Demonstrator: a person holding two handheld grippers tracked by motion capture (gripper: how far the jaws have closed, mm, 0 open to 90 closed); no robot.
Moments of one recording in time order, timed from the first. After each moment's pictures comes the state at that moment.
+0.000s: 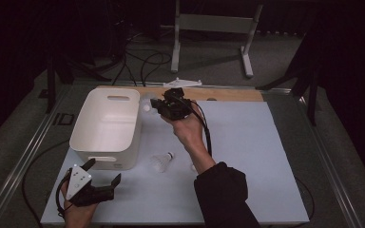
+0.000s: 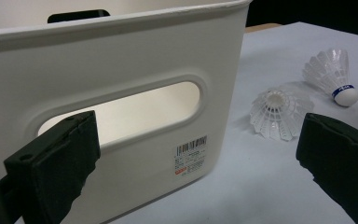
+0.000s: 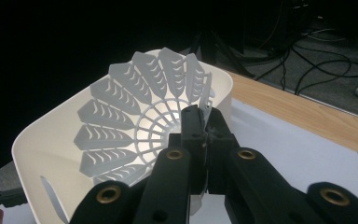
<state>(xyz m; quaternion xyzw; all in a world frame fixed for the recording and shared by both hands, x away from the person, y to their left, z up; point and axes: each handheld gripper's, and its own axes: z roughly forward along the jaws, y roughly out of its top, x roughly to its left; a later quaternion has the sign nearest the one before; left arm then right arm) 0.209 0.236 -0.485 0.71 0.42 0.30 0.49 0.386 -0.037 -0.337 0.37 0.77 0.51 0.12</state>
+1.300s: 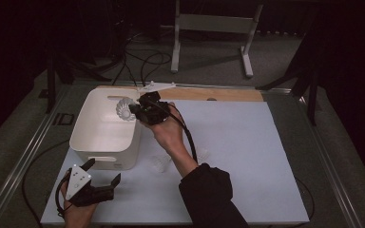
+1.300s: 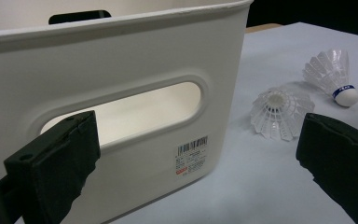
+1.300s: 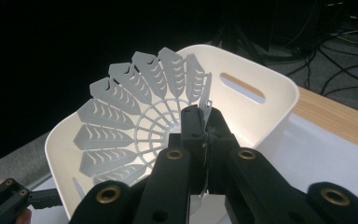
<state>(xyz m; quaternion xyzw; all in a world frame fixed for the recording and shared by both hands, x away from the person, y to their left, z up) 0.209 0.237 -0.485 0.70 0.42 0.31 0.49 0.375 0.019 -0.340 0.33 0.79 0.50 0.11</state>
